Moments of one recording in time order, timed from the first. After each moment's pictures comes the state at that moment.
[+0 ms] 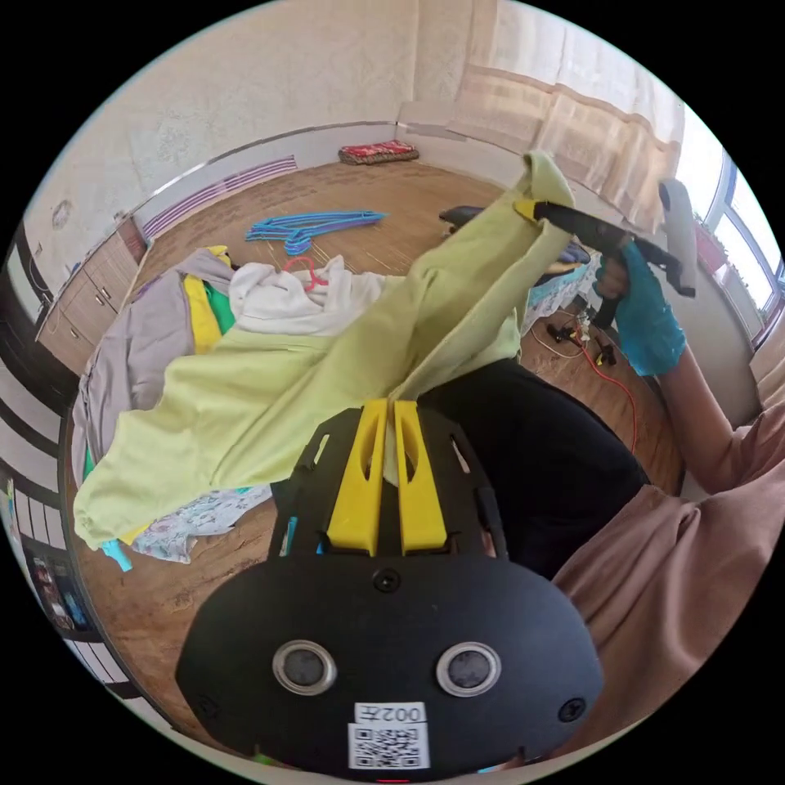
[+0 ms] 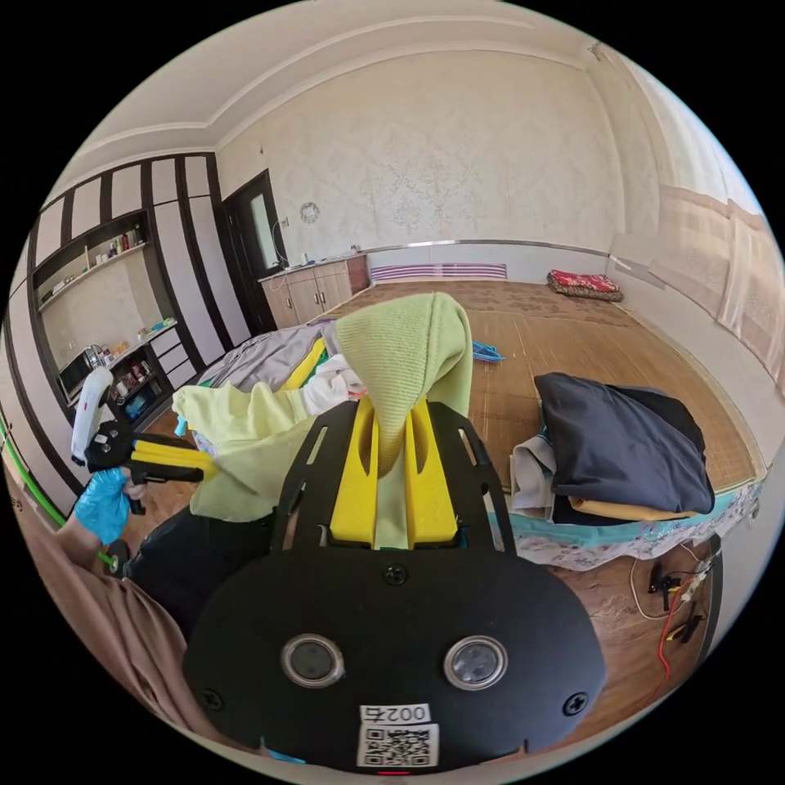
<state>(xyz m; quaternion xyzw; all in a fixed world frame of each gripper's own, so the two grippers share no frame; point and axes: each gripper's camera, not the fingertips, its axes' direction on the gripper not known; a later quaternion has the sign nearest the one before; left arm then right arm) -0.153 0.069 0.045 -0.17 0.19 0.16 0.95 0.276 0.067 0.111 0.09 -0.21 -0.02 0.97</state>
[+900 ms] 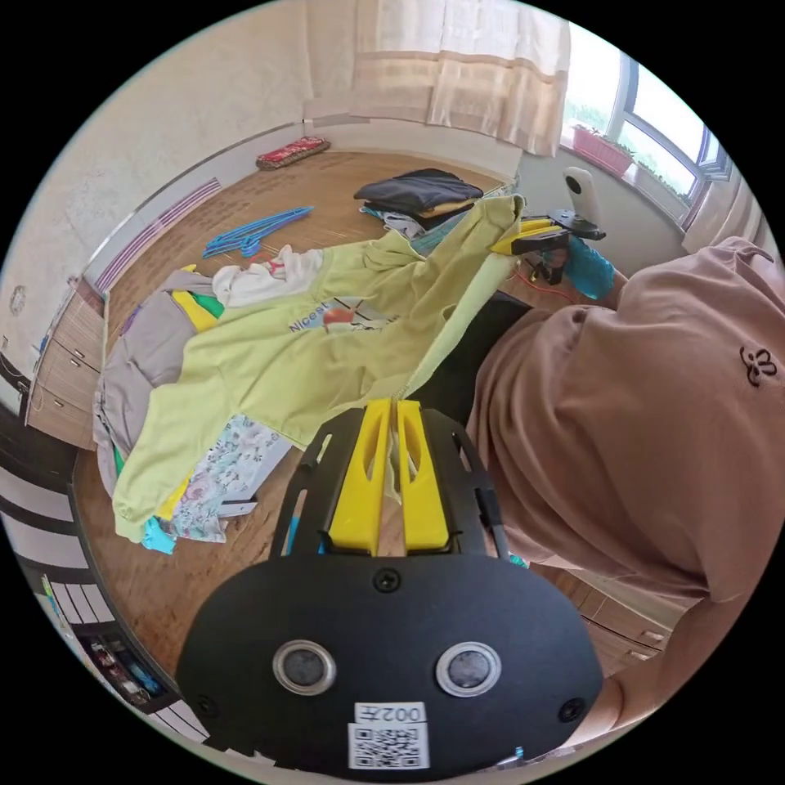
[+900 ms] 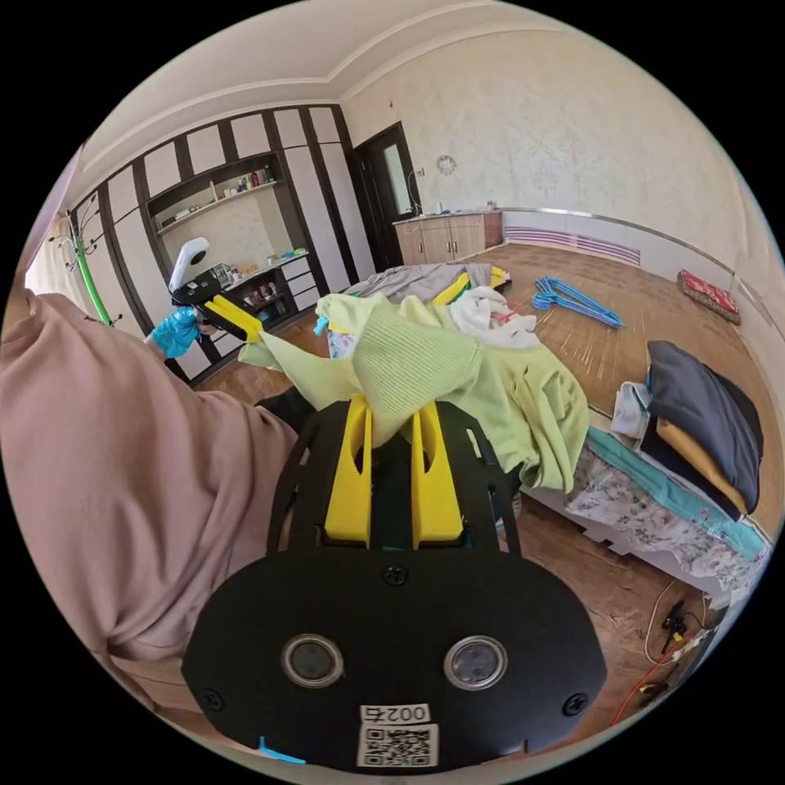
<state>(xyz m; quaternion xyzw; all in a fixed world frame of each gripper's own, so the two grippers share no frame) -0.224 0.147 -0.100 -0.23 0.28 0.31 0.88 0.283 0.222 0.013 0.00 -0.37 -0.15 0.92</state>
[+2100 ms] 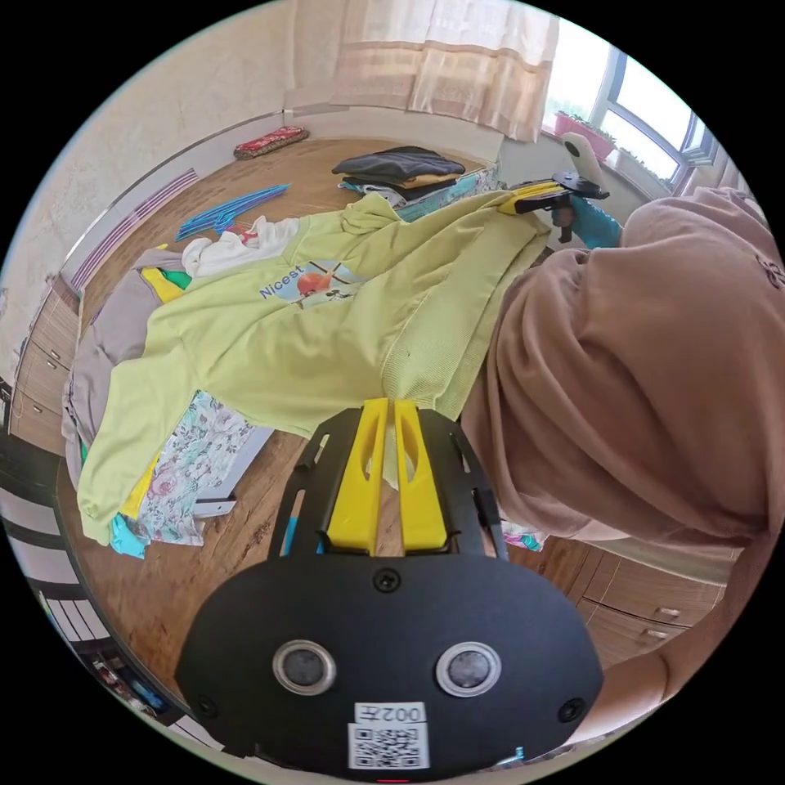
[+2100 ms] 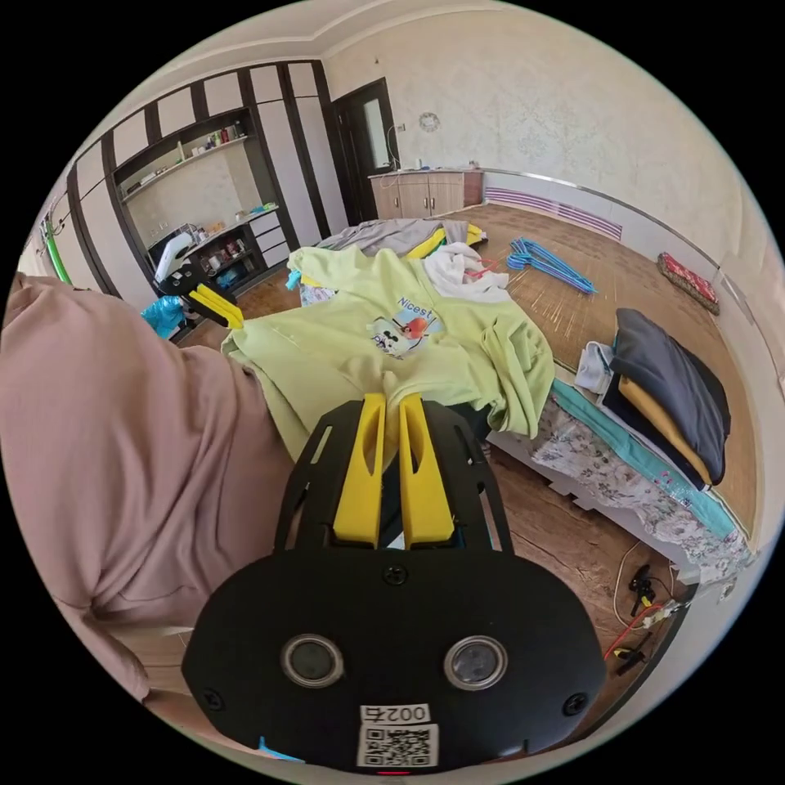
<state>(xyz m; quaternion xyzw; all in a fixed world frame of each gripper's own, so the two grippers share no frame) -0.257 0.183 -0.058 -0.22 0.30 0.33 0.87 0.276 0.213 0.004 -0.05 -0.31 -0.20 0.93</state>
